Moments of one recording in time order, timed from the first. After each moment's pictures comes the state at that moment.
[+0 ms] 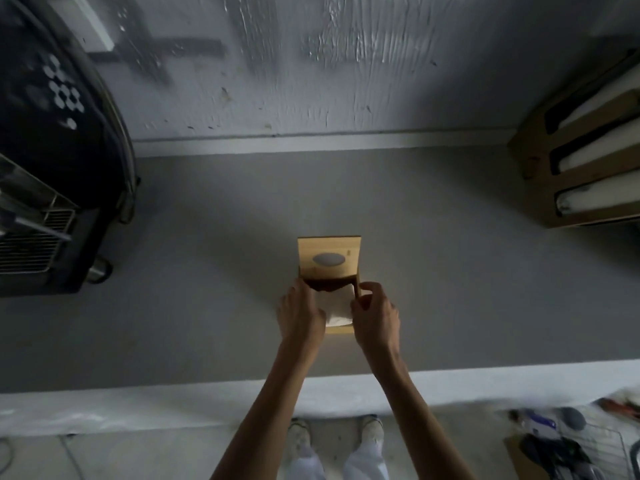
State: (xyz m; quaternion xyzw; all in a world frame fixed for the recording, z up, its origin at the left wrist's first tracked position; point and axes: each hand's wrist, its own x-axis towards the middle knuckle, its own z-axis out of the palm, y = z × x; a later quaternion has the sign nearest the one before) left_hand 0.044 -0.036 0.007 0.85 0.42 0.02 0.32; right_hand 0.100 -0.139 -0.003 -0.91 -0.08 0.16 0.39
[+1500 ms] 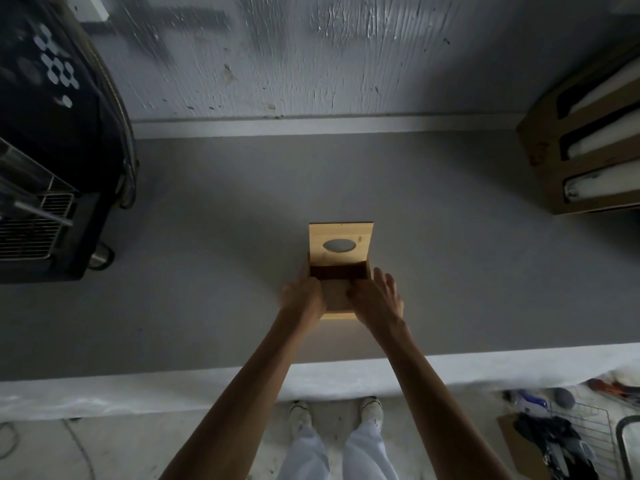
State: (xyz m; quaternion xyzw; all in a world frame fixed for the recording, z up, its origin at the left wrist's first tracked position) left_hand 0.049 0.003 -0.023 0.90 0.31 -0.23 0.20; right_hand 0.115 -0.123 -0.014 -0.94 -0.22 0.23 0.09
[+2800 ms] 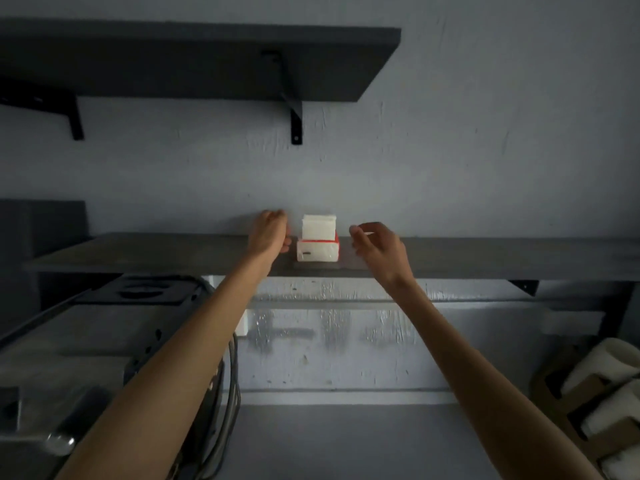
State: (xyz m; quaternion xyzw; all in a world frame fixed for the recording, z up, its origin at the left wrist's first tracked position) left_hand 0.071 0.260 0.511 0.69 0.23 0.41 0.54; right_hand 0.167 0.083 0.477 -0.72 -0.38 -0.10 0.57
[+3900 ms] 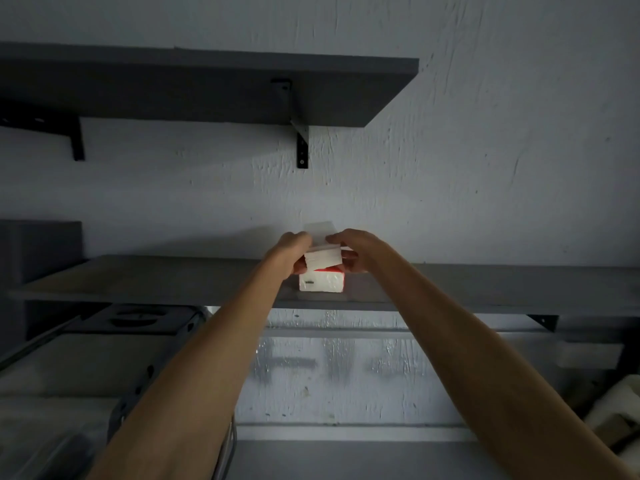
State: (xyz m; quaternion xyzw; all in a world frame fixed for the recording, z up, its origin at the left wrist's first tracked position) left_hand 0.132 0.288 0.531 0.75 0.28 0.22 0.56; right_hand 0.227 0.180 0.543 -0.68 -0.21 0.29 0.65
